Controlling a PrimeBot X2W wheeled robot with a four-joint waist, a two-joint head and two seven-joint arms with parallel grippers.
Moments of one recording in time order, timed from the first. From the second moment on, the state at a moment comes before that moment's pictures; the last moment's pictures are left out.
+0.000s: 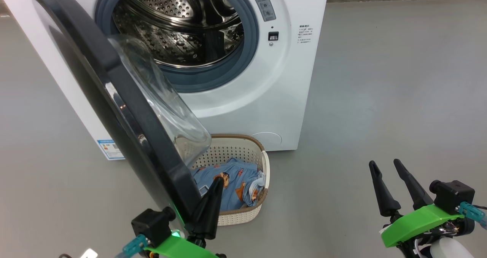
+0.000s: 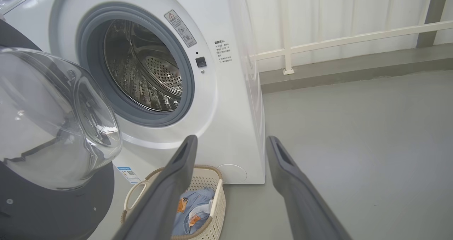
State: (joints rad) left arm -0.15 0.05 -0.48 0.21 -0.63 -0.12 -0.21; right arm -0.14 -0.23 0.20 0.36 0.54 0.12 -0.25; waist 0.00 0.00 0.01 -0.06
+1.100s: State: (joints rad) left arm -0.13 0.09 -0.42 0.27 -0.65 -0.09 -0.23; right arm -0.13 -0.20 0.19 0.40 0.55 0.12 -0.25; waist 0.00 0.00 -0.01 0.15
